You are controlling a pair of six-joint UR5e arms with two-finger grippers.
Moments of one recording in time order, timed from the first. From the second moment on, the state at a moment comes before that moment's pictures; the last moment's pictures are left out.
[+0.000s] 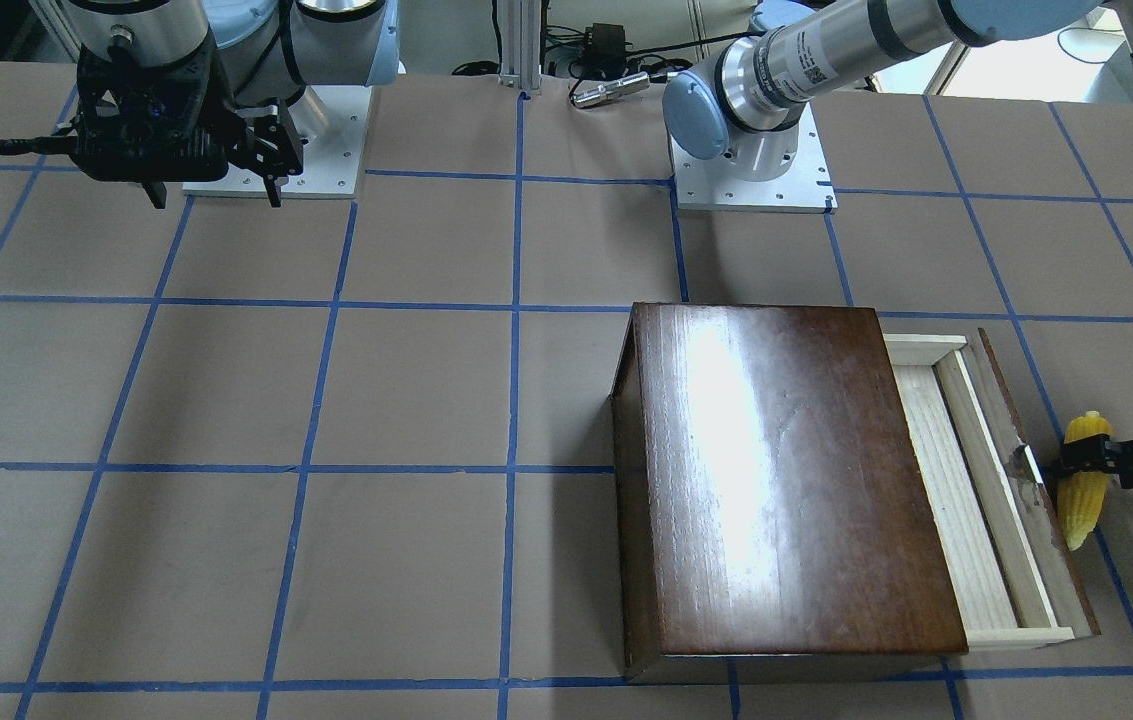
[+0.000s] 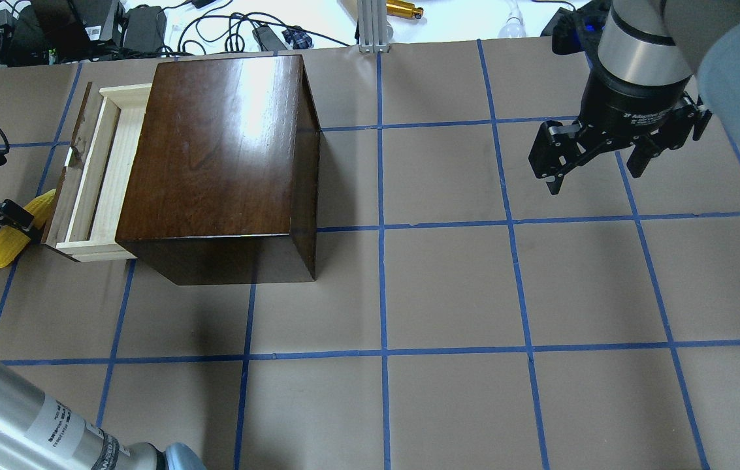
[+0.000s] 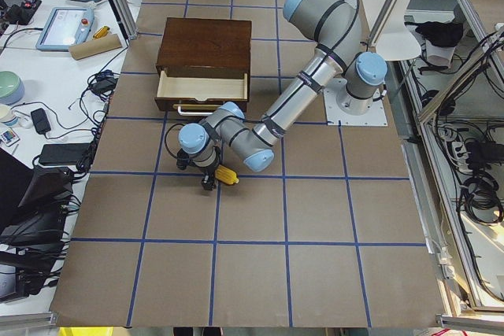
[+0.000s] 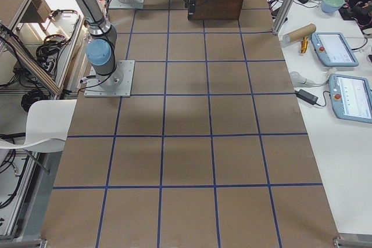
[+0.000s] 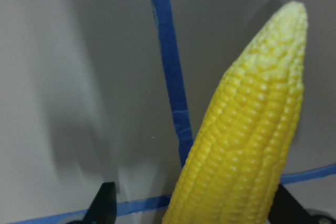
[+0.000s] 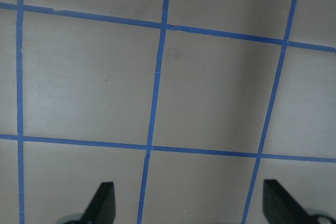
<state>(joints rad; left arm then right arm) -0.84 -2.23 -1.48 -1.11 1.62 0.88 1.61 -1.64 1.59 -1.46 -1.68 -0.08</state>
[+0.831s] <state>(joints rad) -0.84 -2.23 -1.48 -1.11 1.62 0.87 1.61 -1.64 1.59 -1.46 -1.68 -0.08</state>
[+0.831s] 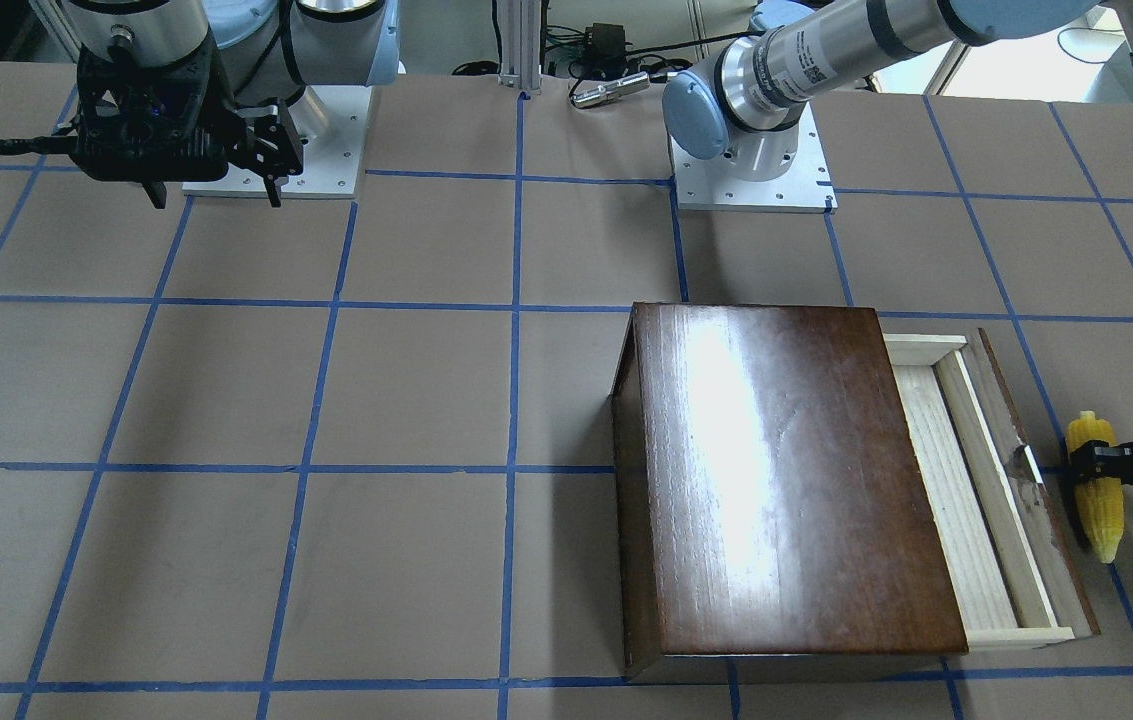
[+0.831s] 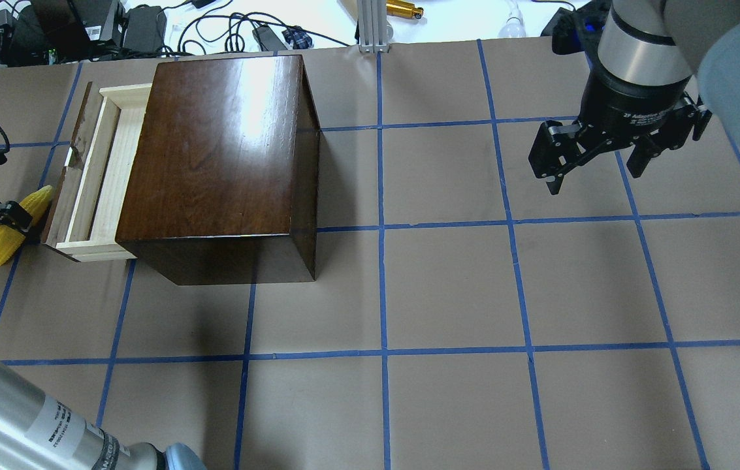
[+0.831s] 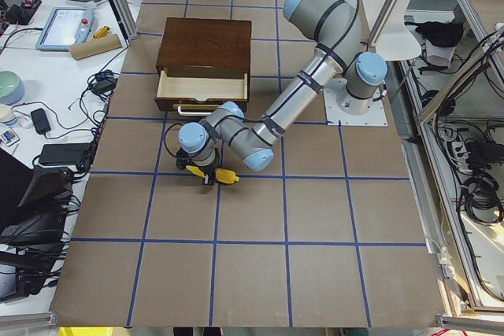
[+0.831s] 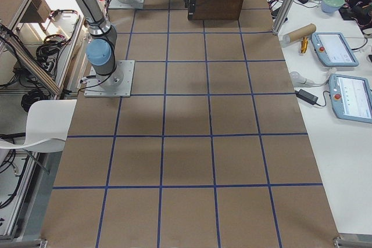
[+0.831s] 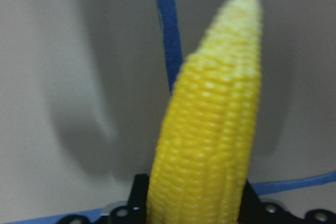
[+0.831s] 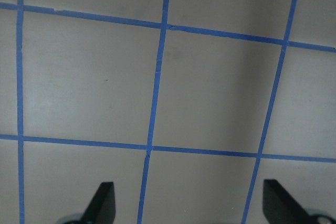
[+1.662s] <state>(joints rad) -0.84 -2.21 -1.48 -1.11 1.61 0.87 1.61 -1.64 1.59 -1.46 -1.68 -0.08</state>
